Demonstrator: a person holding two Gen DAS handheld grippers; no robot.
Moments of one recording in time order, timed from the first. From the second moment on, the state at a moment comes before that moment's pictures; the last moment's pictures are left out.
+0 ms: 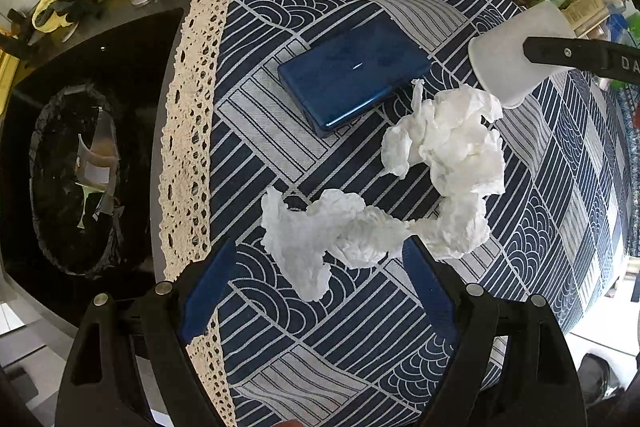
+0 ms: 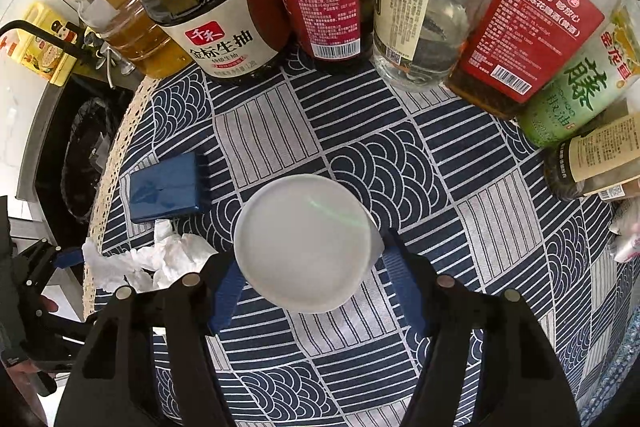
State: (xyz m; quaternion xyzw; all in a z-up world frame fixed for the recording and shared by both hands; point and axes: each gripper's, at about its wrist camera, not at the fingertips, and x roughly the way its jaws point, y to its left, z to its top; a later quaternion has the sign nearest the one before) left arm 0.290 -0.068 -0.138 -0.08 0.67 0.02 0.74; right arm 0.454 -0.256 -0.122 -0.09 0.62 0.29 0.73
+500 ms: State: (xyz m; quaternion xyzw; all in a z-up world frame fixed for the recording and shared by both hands) left arm 0.295 -0.067 -0.141 -0.07 0.67 0.01 0.74; right arm 0.437 -0.266 -0.087 -0.08 0.59 0.31 0.74
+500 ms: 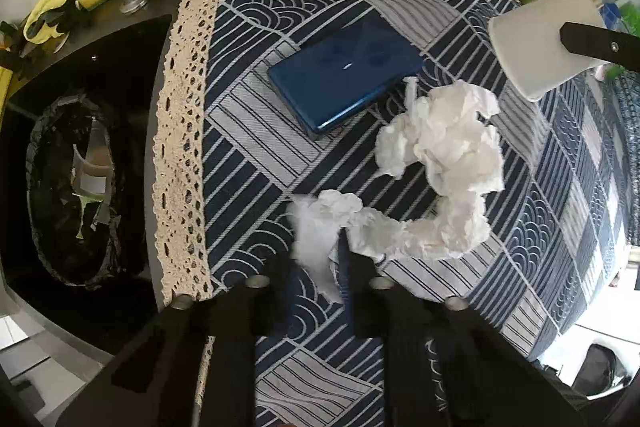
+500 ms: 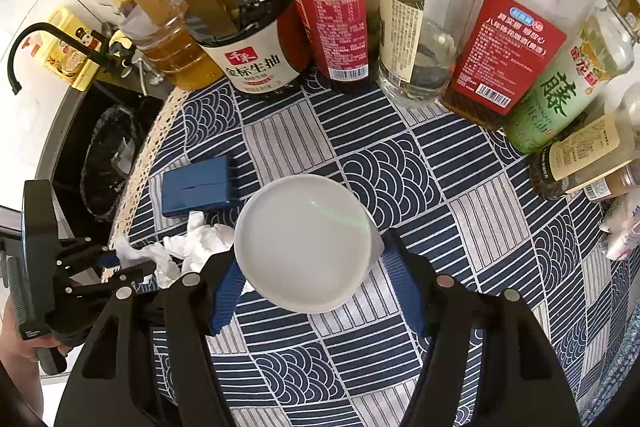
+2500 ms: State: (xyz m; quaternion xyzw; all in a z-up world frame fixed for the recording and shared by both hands) left arm 0.179 0.163 -0.020 -0.10 0.56 0.02 0.82; right arm 0.306 0.011 -0.029 -0.12 0.57 0.39 0.71
